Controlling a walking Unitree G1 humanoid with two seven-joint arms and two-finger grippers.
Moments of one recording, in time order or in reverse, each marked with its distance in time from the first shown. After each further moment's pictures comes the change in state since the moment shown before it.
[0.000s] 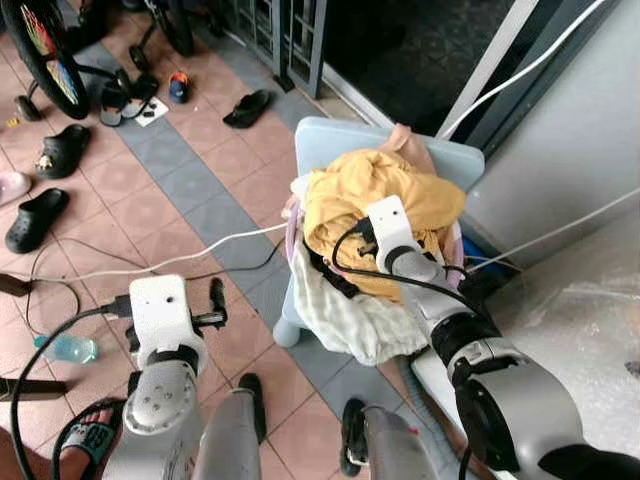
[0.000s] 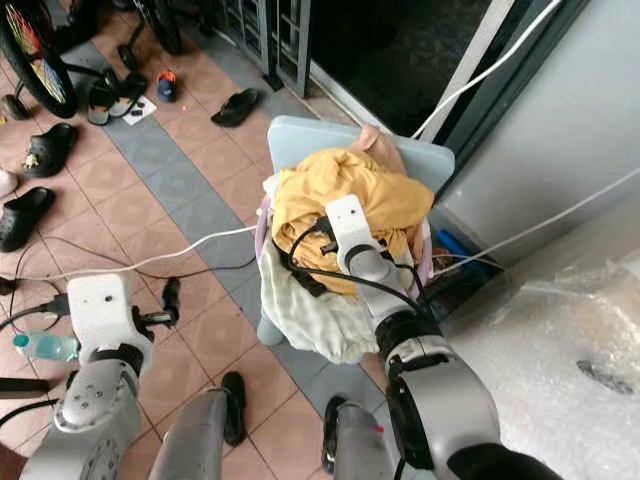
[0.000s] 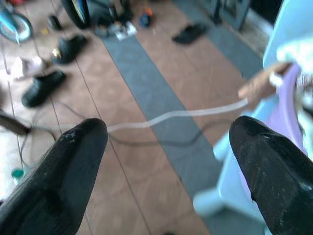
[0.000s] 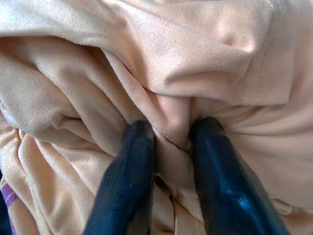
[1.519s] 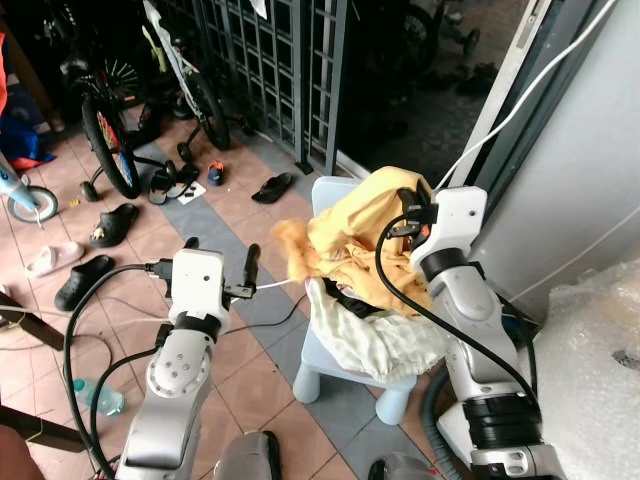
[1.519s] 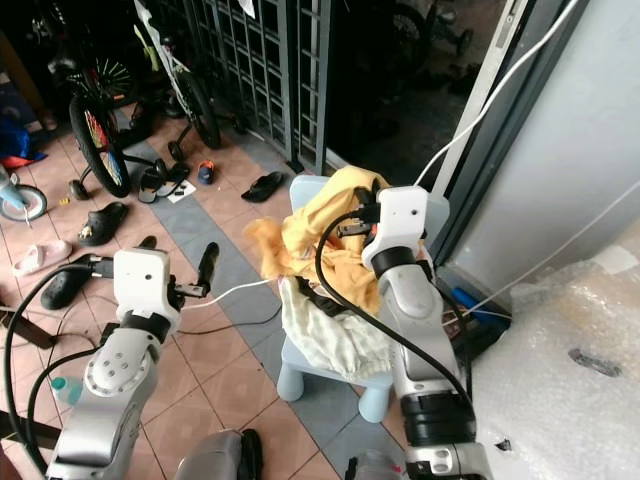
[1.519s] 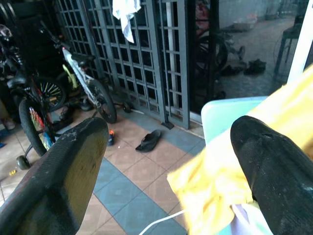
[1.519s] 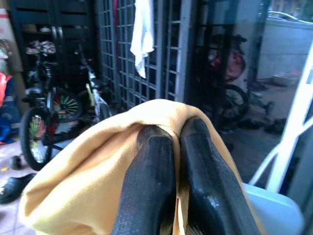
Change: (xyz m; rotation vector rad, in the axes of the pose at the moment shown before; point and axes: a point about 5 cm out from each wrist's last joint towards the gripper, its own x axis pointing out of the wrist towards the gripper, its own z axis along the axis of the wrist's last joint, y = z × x) left arm 0.042 -0.030 -0.002 0.137 -0.224 -0.302; right arm -0.087 -0.027 0.035 0.243 -0.472 -0.114
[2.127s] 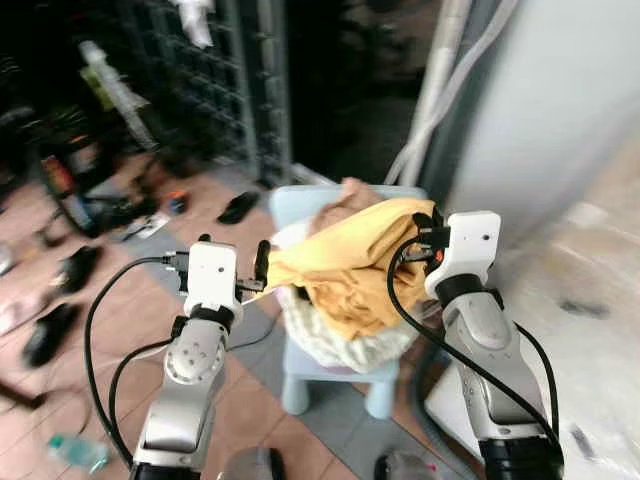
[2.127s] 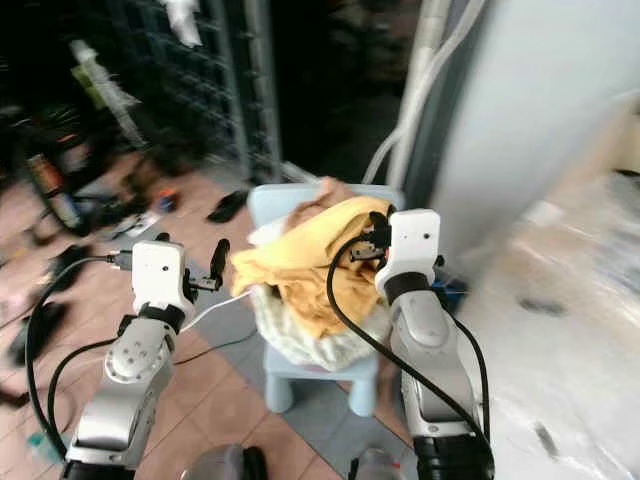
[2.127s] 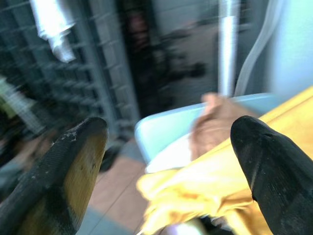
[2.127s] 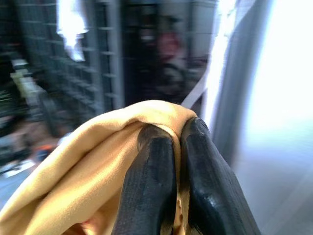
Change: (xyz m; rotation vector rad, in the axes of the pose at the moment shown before) left arm 0.010 -0.012 -0.004 0.008 0.020 -0.030; right arm -0.021 0.000 -0.006 -0.022 0.101 -0.061
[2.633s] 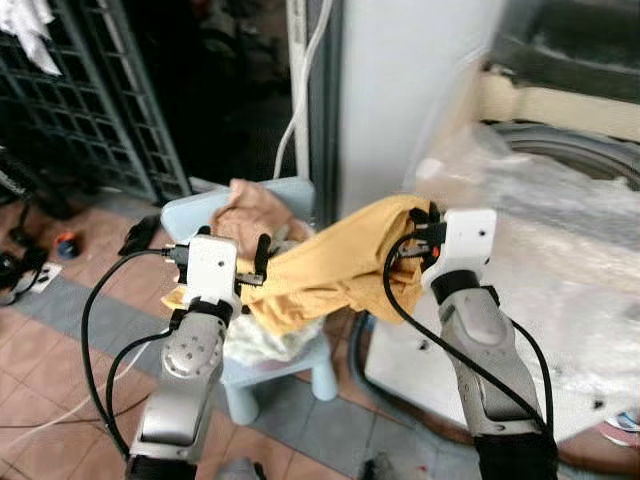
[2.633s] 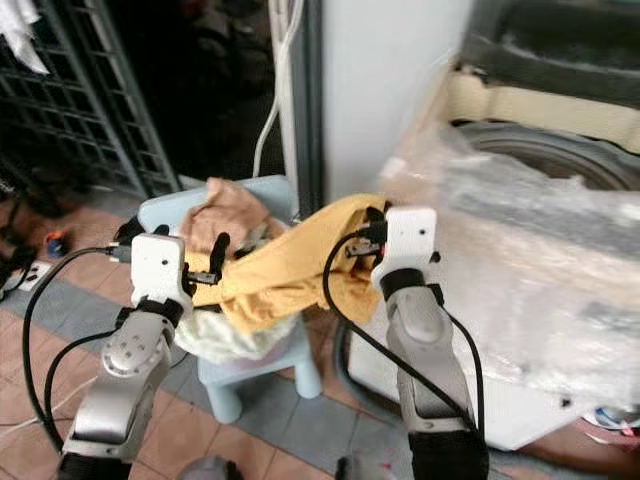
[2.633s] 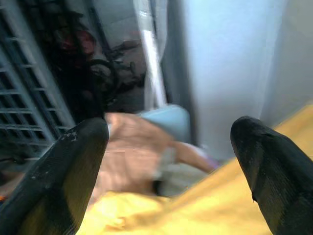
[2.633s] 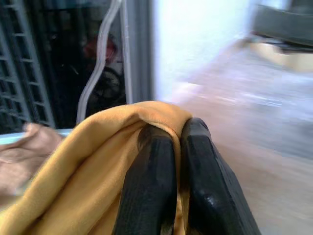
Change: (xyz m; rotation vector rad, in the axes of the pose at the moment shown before) left arm 0.000 -0.001 -0.003 -0.023 0.007 0.006; right arm 0.004 0.001 0.006 -0.021 -0.014 0.011
